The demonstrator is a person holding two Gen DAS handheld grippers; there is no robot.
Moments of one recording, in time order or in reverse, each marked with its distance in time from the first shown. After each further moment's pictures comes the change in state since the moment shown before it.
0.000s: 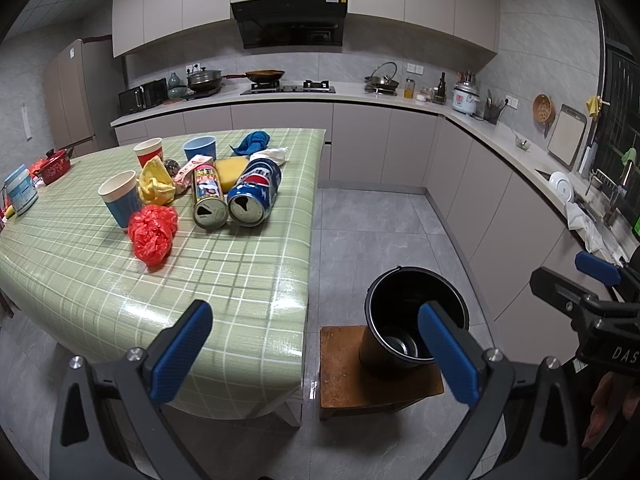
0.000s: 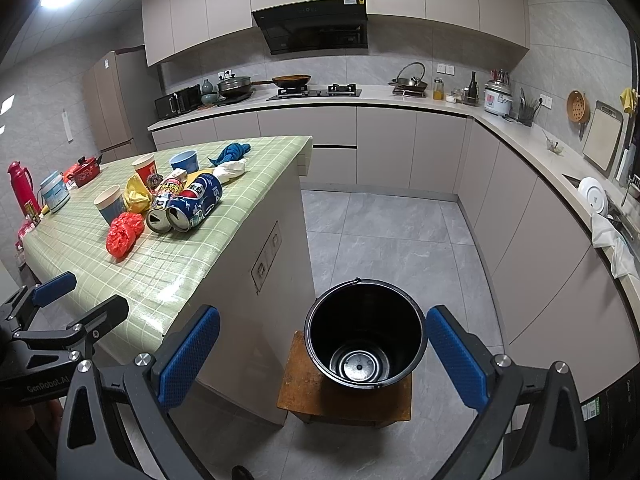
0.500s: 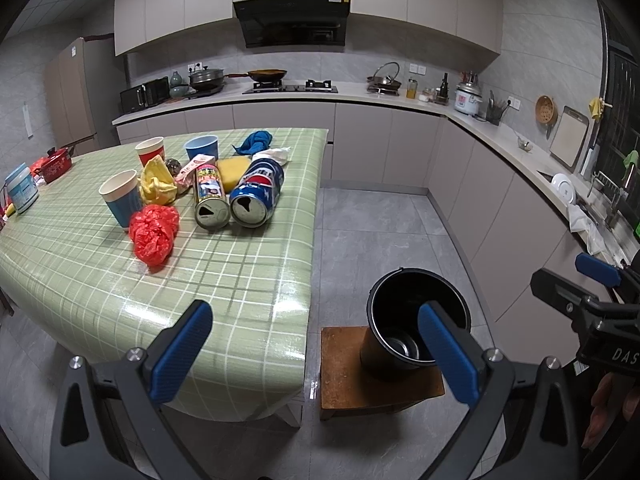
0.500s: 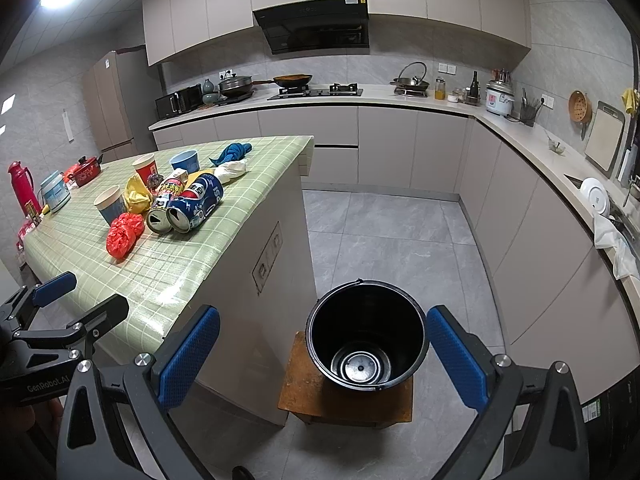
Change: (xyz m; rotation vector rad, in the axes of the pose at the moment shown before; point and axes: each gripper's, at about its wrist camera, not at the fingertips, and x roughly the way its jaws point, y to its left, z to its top) left arm -0.001 0.000 0.001 -0.001 0.002 0.000; right arm 0.005 0.001 0.005 0.000 0.003 0.006
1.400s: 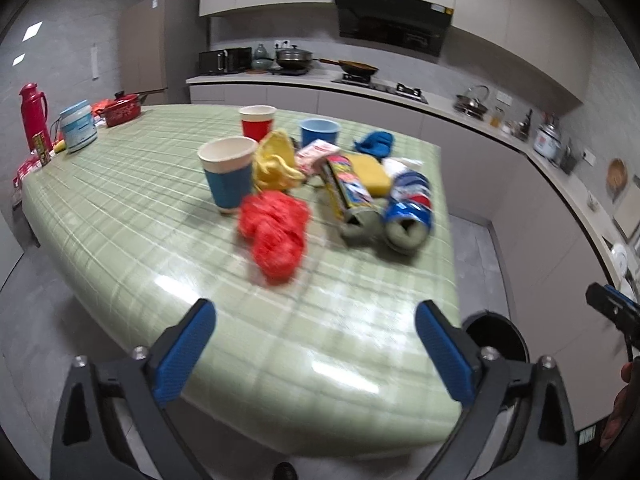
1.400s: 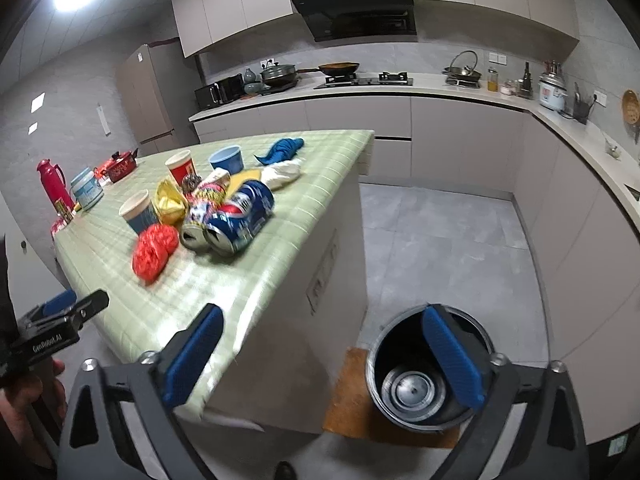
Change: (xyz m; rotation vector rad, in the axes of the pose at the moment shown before) left arm 0.050 0.150 0.022 -0.241 0.019 0.167; right arm 0.094 0.058 0.058 -0.017 0.042 0.197
